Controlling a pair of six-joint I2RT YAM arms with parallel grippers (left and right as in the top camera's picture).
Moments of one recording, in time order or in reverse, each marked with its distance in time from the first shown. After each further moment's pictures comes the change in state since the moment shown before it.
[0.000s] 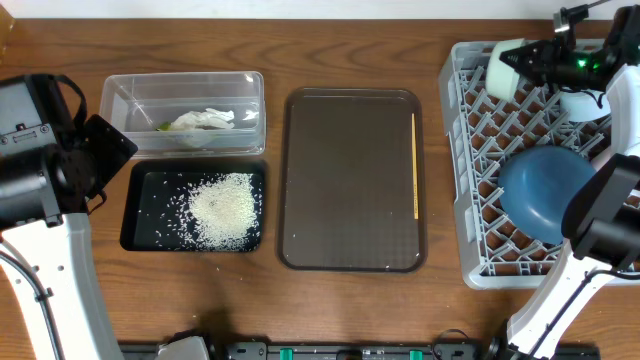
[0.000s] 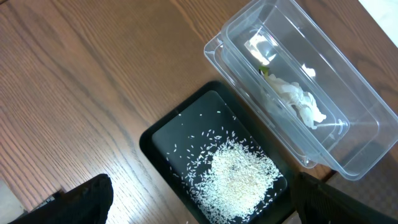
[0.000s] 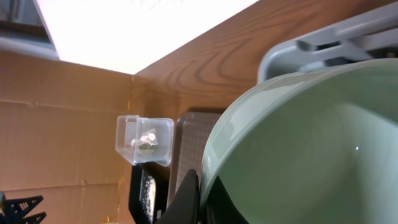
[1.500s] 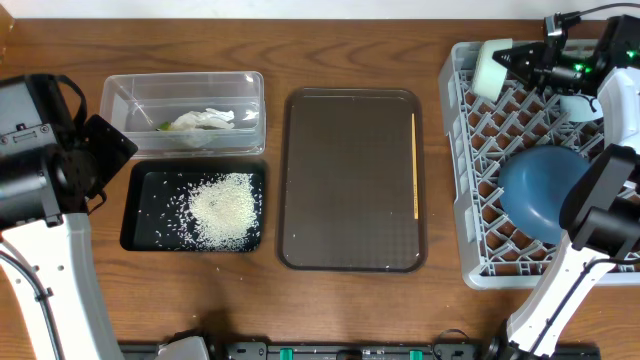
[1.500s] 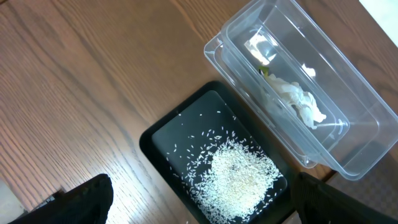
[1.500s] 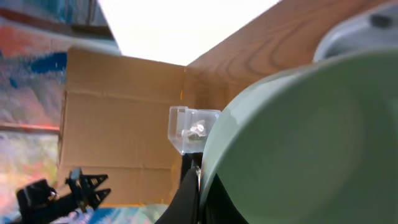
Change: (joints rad) left arm 0.000 0.000 0.000 0.000 0.000 0.000; right arm -0.003 0.080 0.003 0.011 -0.235 0.063
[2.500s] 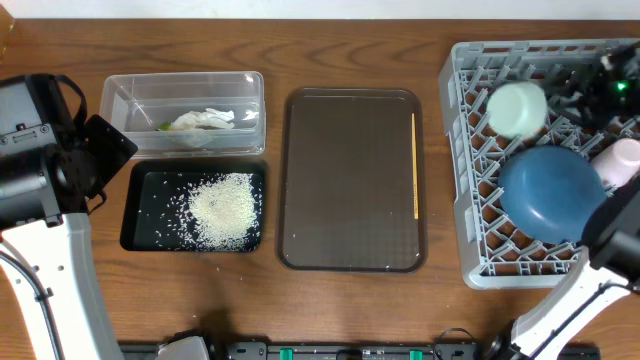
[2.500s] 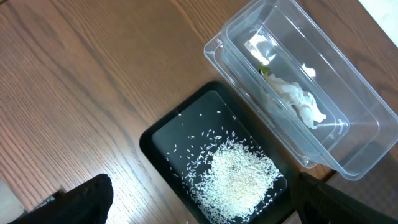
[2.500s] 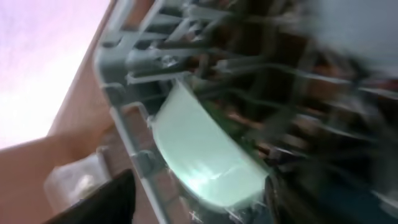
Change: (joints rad) left arm 0.000 0.000 0.000 0.000 0.000 0.000; right arm -0.153 -0.159 -0.008 -0.268 0.687 0.038
